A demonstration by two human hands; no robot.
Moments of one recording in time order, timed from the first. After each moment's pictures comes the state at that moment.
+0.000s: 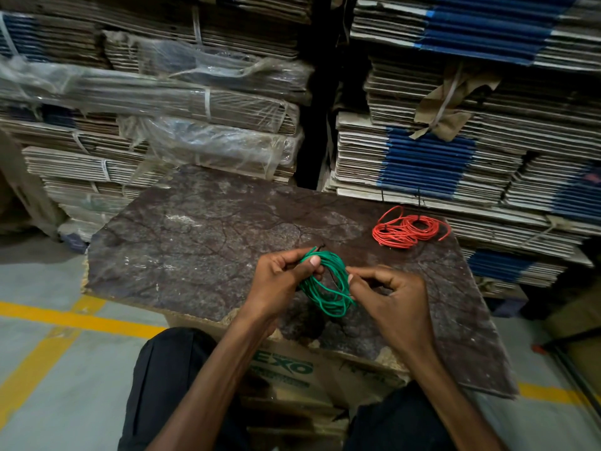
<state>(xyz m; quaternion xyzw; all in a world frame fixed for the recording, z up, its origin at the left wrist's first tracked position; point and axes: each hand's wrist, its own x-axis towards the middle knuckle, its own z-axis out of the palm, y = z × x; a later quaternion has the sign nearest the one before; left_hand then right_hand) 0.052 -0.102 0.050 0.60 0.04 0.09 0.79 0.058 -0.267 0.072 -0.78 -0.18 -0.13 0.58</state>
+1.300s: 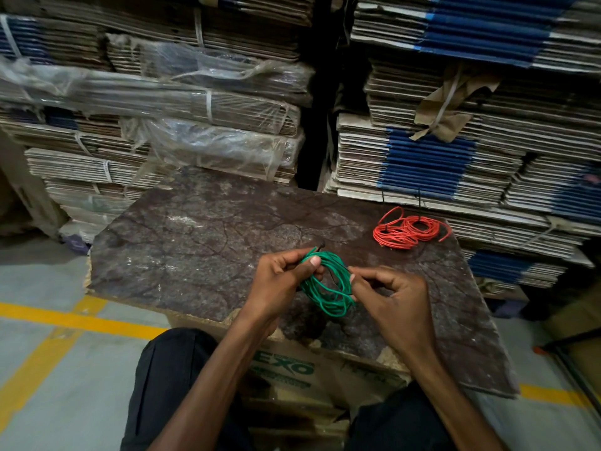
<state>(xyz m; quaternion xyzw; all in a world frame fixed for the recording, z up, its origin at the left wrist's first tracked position) 0.055 -0.098 0.042 0.61 0.03 0.11 0.78 0.059 -0.269 0.067 -0.78 -0.18 -0.12 0.59</state>
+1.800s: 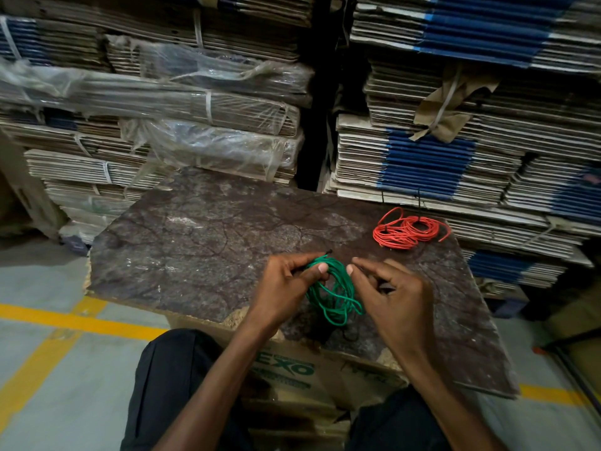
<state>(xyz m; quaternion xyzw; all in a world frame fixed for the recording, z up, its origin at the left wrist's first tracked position) 0.053 -0.101 0.048 0.71 -0.03 0.14 0.70 0.068 -0.271 0.062 -0.82 -0.21 -0.27 0.46</state>
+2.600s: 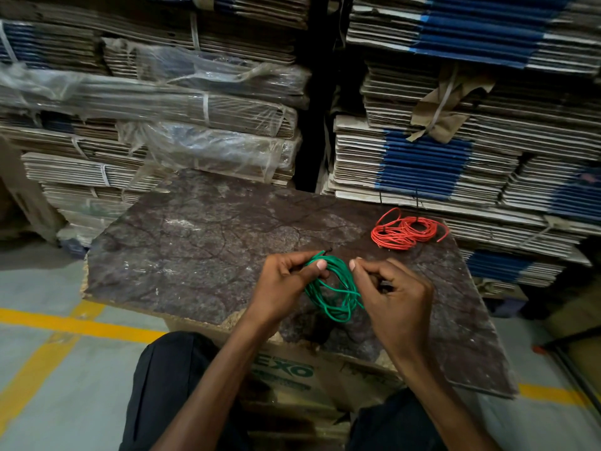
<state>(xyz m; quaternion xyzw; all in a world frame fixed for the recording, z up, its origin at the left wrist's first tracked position) 0.056 -0.103 0.051 0.67 -0.01 0.11 0.74 0.070 -0.269 0.058 -0.79 -0.22 -0.33 0.47</state>
